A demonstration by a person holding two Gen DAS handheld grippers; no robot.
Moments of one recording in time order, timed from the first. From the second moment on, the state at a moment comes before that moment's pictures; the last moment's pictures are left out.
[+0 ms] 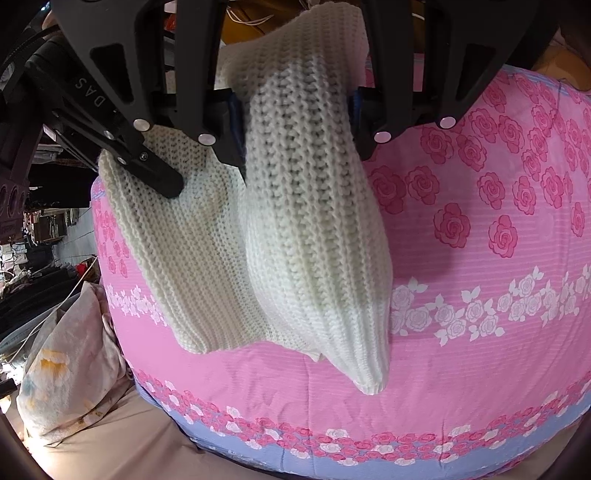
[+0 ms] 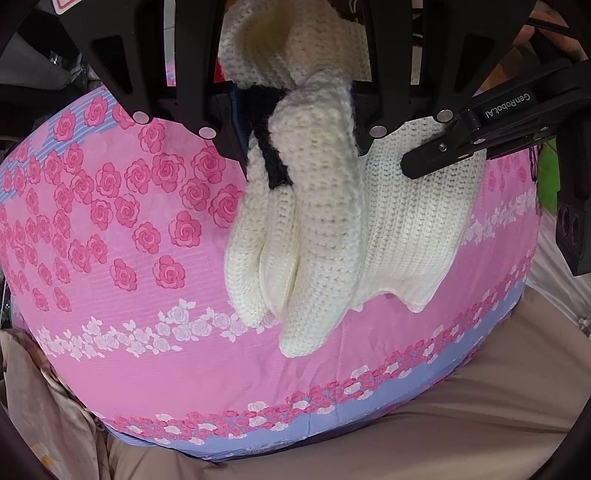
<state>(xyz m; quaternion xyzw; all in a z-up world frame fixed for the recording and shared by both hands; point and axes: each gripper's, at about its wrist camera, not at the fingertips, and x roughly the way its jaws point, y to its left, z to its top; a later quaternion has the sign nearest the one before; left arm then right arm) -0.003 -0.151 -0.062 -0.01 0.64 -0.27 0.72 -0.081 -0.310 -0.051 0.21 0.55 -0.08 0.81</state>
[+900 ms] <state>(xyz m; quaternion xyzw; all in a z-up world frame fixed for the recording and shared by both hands) -0.006 -0.160 -0.033 -0.06 0.61 -0.32 0.72 -0.111 -0.347 -0.047 0.33 0.49 -0.06 0.80</state>
